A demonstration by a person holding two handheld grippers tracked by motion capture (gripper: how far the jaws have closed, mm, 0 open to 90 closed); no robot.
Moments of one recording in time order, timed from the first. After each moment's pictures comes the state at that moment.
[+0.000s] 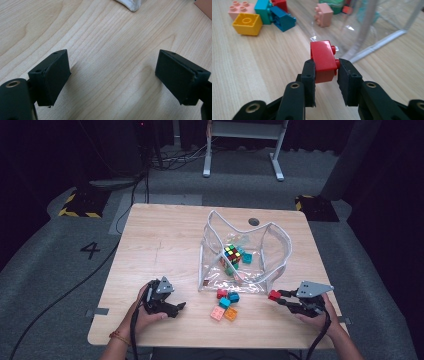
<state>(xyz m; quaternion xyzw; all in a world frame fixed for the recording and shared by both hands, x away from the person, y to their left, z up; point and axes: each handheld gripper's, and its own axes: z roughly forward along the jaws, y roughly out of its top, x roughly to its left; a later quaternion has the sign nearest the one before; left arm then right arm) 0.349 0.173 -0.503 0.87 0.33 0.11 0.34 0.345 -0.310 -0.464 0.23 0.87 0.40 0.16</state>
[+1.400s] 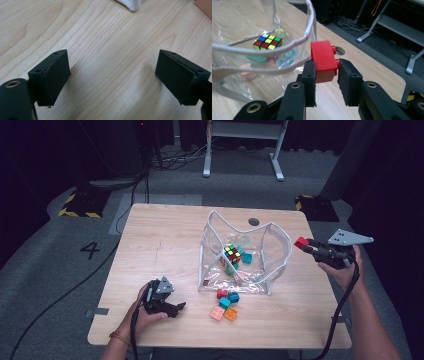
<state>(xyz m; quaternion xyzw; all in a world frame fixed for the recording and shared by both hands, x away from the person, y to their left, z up) 0.349 0.173 -0.503 0.87 0.33 0.11 0.34 0.425 -0.358 -0.349 0.29 0.81 0.43 0.28</state>
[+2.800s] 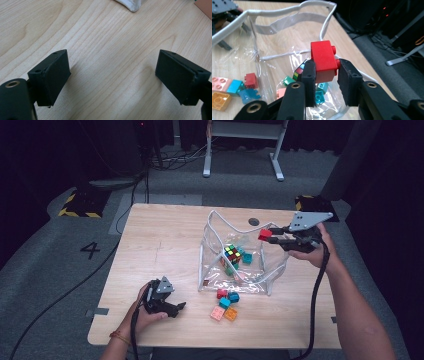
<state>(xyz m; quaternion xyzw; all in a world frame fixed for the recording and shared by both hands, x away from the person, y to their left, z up) 0.350 0.173 -0.503 0.87 0.33 0.12 0.34 0.442 -0.249 -0.296 0.12 0.88 0.41 0.22</state>
